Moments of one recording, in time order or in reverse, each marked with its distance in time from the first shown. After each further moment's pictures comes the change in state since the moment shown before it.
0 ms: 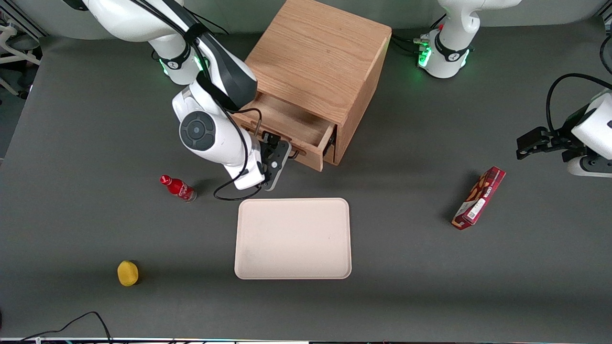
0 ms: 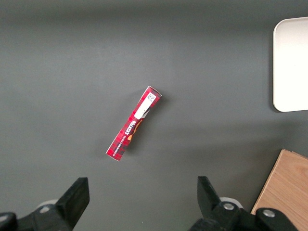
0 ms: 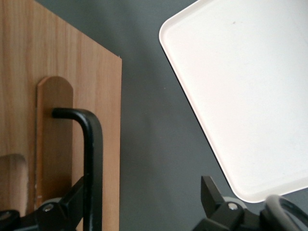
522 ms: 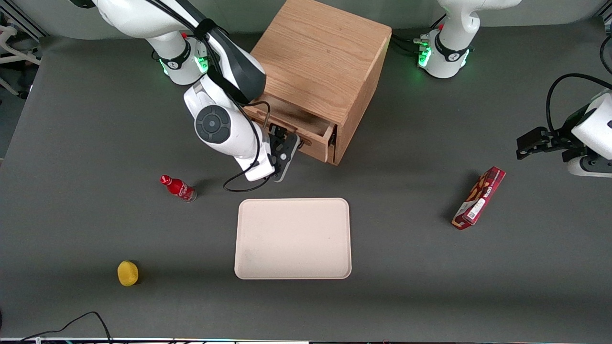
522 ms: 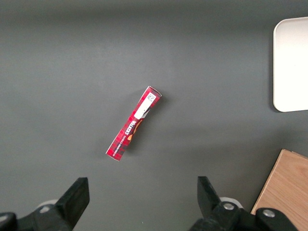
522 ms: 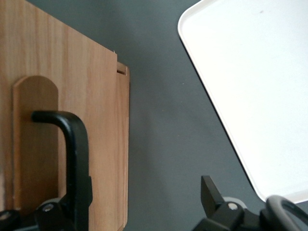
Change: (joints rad) arm 0.039 -0.009 0.001 -0.031 0.010 0.000 0.036
